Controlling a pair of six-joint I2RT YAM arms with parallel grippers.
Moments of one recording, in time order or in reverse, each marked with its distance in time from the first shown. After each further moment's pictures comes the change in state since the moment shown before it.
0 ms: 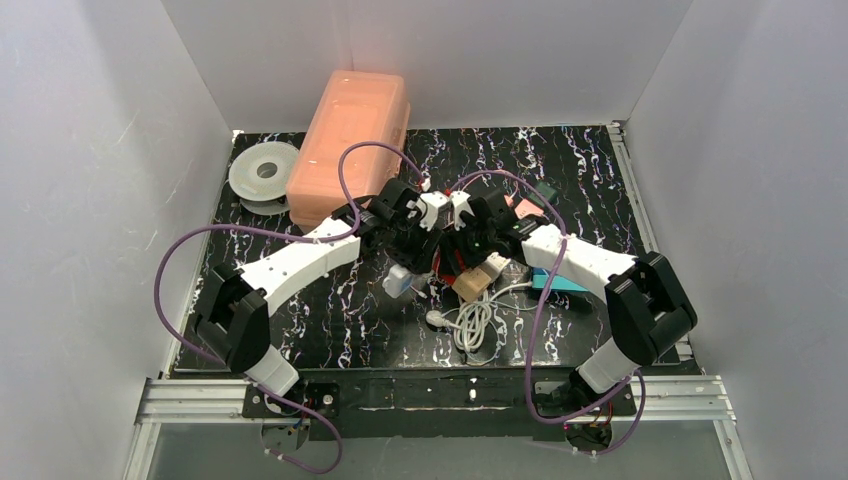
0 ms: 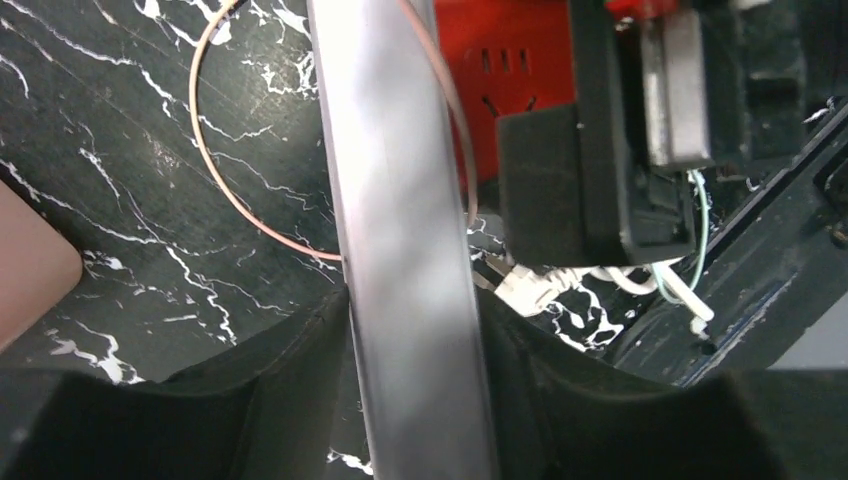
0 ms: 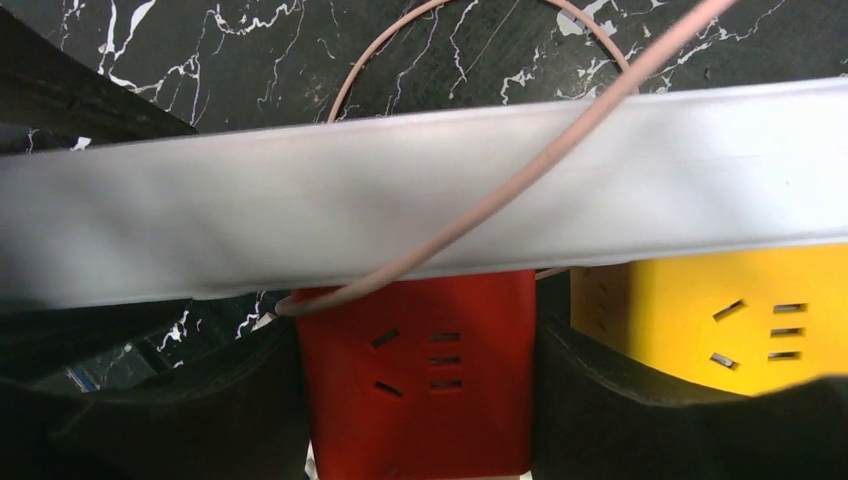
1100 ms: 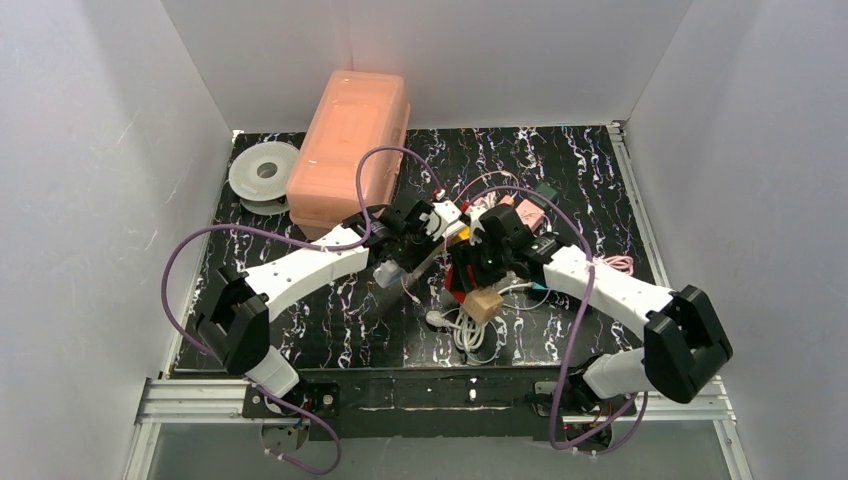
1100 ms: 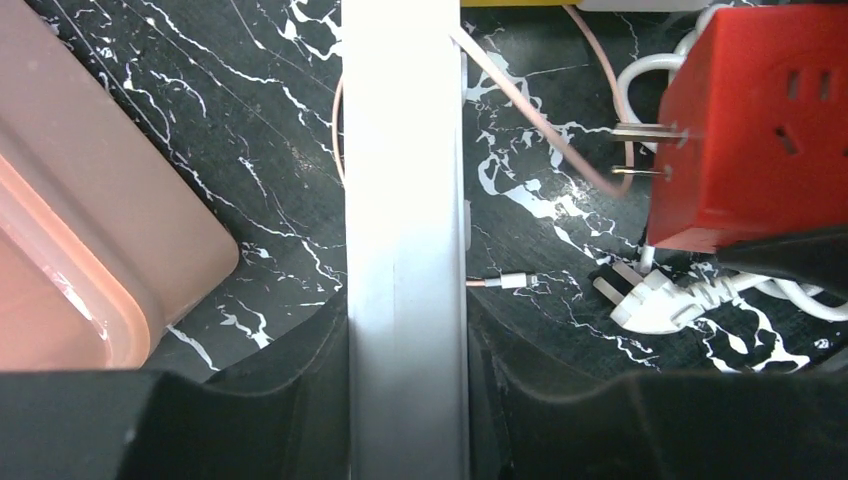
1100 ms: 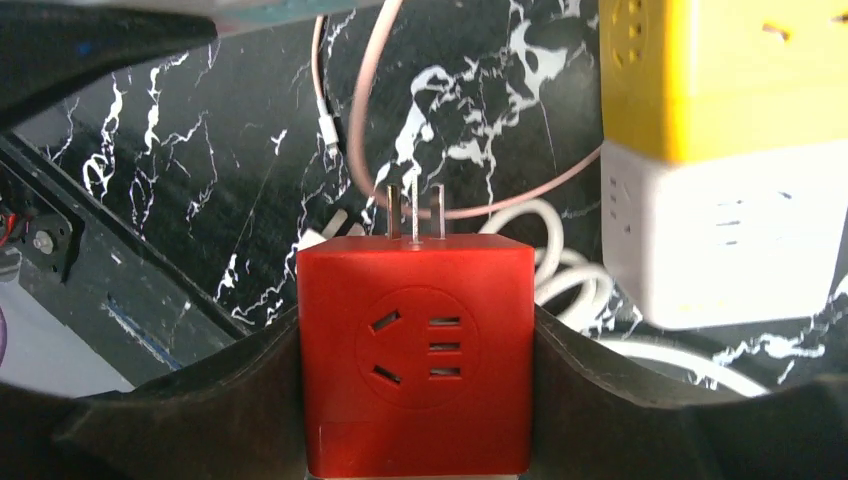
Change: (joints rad) left arm -0.087 0.003 -0.008 0.023 -0.315 0.180; right arm 0.049 -0.190 -0.113 -0.103 0.080 0.166
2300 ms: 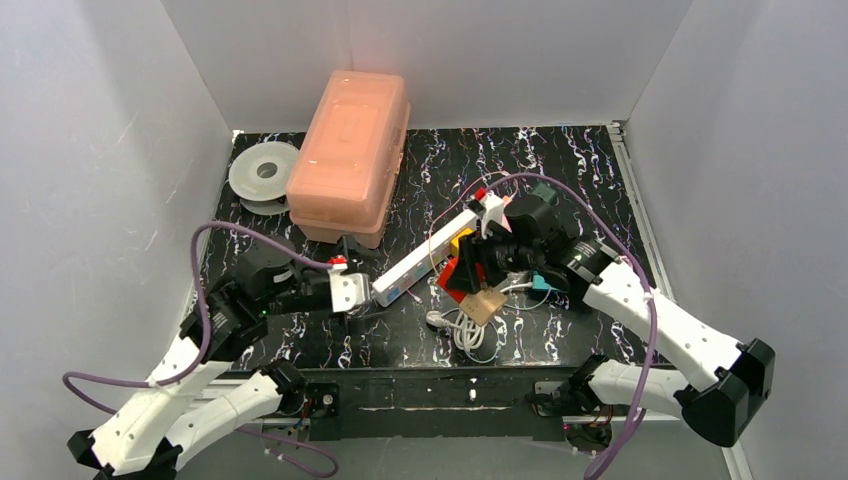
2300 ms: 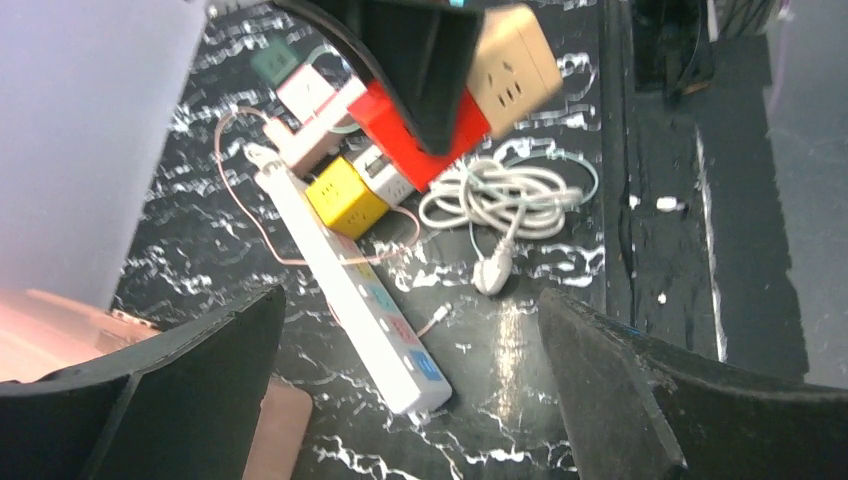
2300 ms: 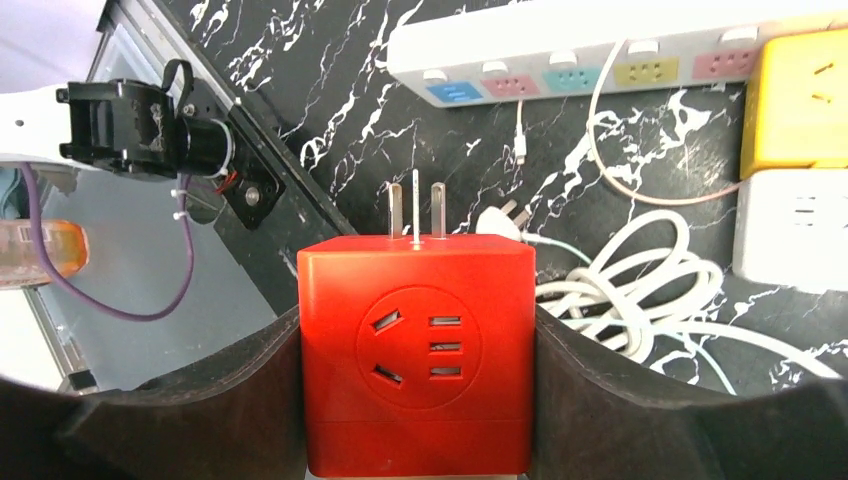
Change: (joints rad) left arm 0.056 -0.887 -0.214 -0.043 0.638 0.430; right arm 0.059 -0.302 0.089 -0.159 -0.119 0.087
